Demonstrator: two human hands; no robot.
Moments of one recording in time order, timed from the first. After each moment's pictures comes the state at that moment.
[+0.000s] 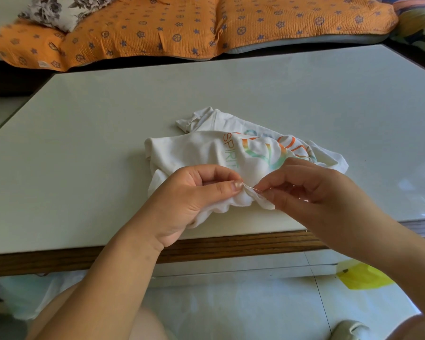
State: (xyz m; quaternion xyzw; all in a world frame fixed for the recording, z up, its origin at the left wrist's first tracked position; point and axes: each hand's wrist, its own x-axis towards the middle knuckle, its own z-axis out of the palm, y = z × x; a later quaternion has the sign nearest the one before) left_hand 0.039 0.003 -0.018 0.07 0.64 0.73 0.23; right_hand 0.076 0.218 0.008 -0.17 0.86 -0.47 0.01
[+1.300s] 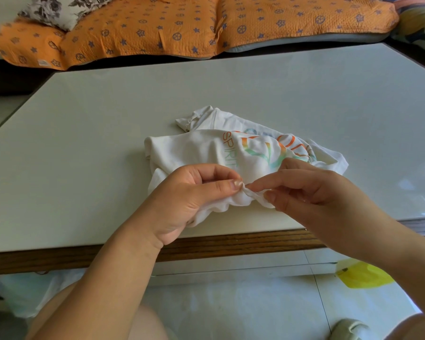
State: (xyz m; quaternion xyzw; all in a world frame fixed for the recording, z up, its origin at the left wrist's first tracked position) left_hand 0.041 0.005 -0.014 0.08 0.65 0.72 0.22; right_hand 0.075 0.220 0.004 -0.18 0.86 -0.48 0.03
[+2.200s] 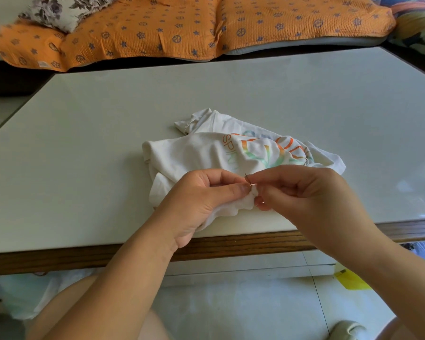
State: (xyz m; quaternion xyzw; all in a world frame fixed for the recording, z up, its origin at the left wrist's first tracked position) left_hand 0.047 0.025 -0.013 0.01 0.66 0.72 0.20; right_hand 0.083 0.199 0.010 -0.05 0.83 -0.55 -0.01
